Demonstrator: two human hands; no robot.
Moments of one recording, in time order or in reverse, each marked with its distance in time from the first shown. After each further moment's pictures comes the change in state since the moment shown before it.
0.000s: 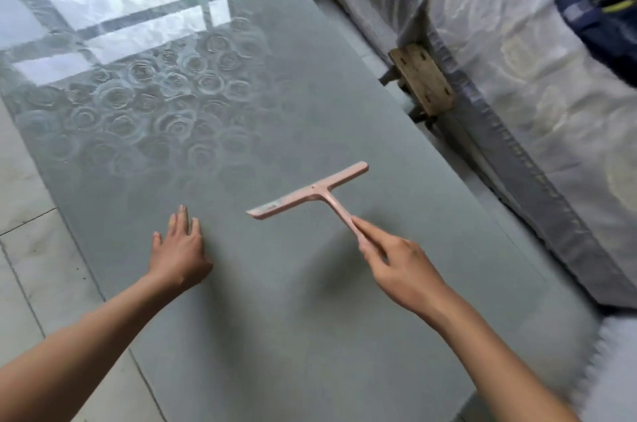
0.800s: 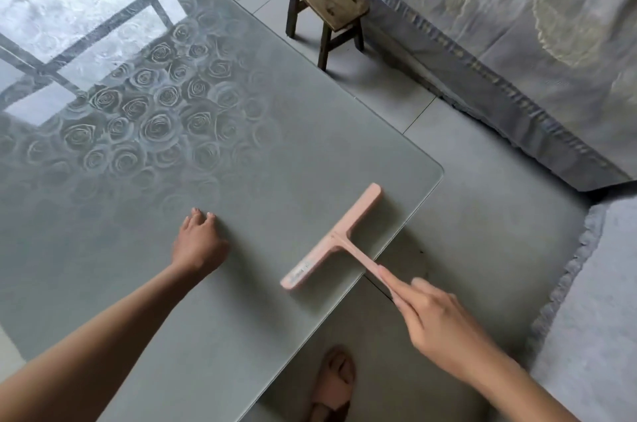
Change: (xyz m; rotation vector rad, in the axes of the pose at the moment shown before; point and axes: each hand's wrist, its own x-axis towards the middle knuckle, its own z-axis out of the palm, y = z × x) left_hand -0.103 0.266 0.125 -0.059 0.028 0.022; right_hand -0.244 0.312 -0.002 -0.069 -0.023 0.076
